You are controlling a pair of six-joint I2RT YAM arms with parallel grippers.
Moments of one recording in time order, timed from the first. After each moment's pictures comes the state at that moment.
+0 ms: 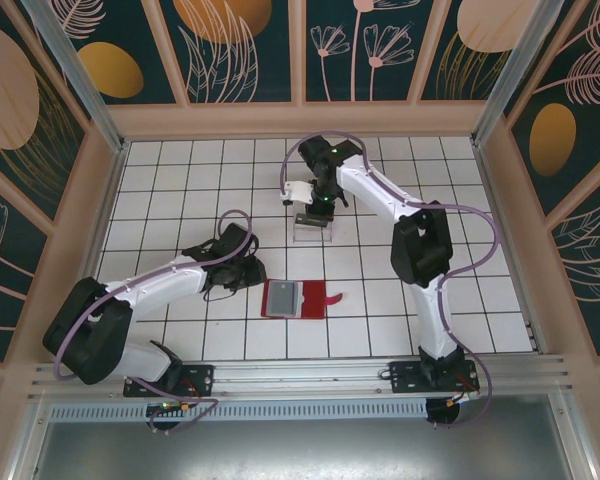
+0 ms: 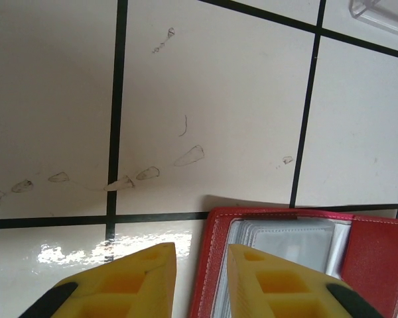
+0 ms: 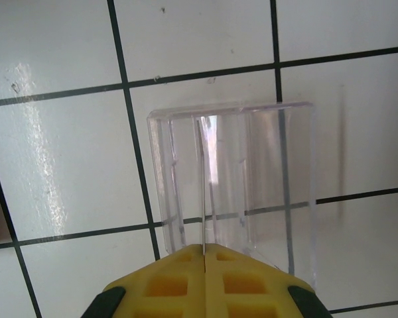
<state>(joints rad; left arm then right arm) -0.62 1.41 0.72 -0.40 0.10 -0.84 0.60 2.16 2.00 -1.18 -0.15 -0.91</state>
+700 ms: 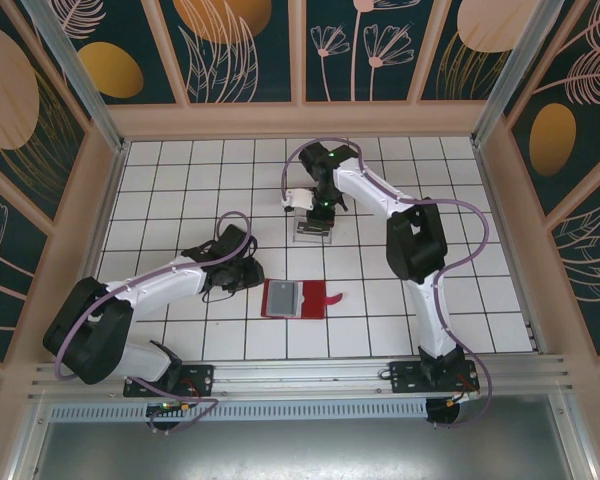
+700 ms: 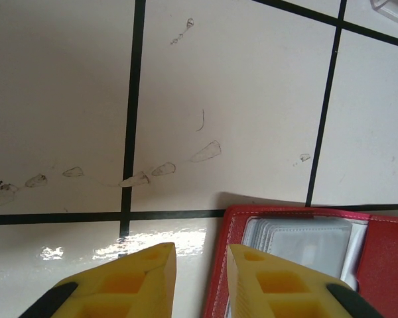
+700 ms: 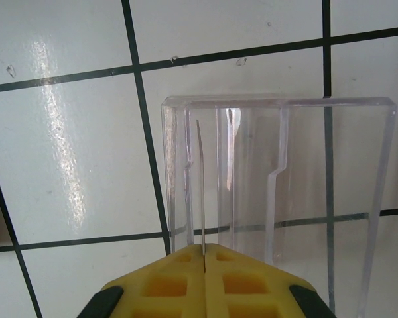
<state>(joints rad) -0.61 1.41 0.70 -0.40 0.10 -0.83 0.59 2.22 1.98 -1.19 -0.18 -0.92</state>
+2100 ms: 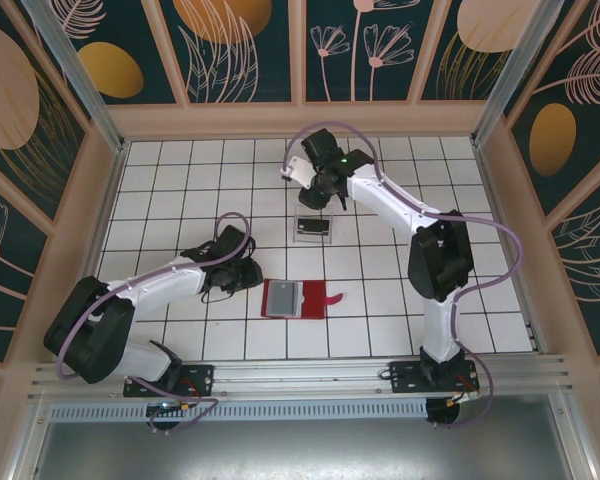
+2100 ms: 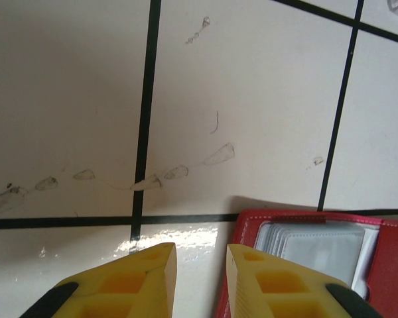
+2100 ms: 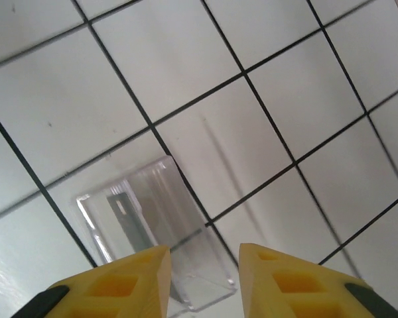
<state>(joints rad) -0.60 1.42 0.69 -0.38 0.11 -0.83 0.62 1.96 1.76 -0.80 -0.02 -0.46</state>
